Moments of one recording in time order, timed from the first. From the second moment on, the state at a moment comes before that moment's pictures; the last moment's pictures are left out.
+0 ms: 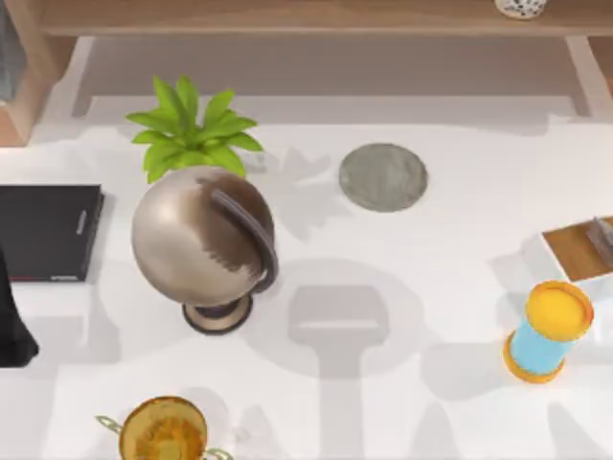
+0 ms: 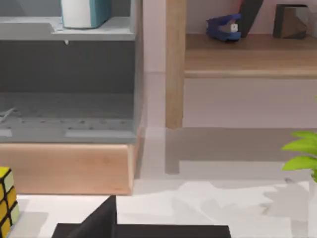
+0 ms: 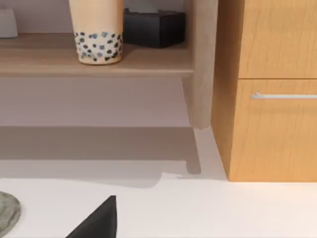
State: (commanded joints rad) left arm 0.00 0.00 0.00 0.00 0.00 0.00; right arm 0.00 0.00 0.00 0.00 0.00 0.00
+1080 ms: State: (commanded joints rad) left arm 0.00 0.00 0.00 0.00 0.00 0.00; right arm 0.18 1.21 0.67 0.50 0.21 0.00
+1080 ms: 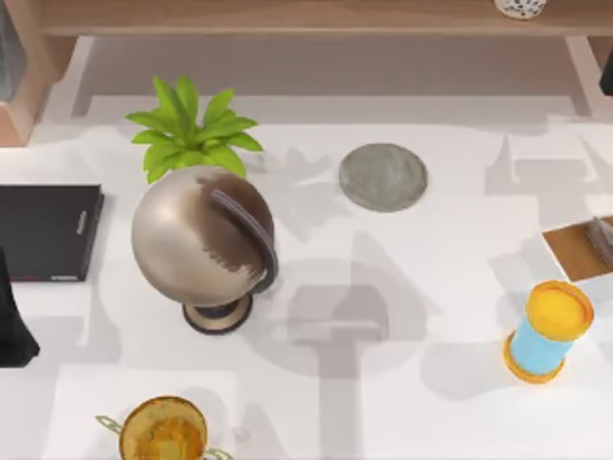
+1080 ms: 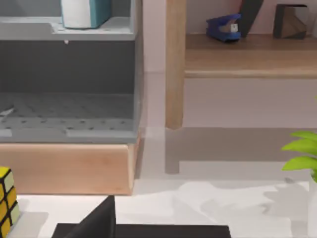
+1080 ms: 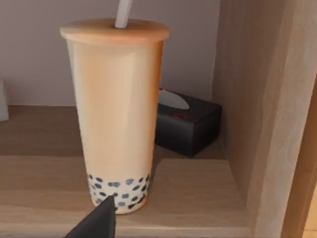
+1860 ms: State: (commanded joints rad) left arm 0.00 0.00 0.00 0.00 0.00 0.00; right arm 0.28 1.82 1.03 0.79 0.32 0.00
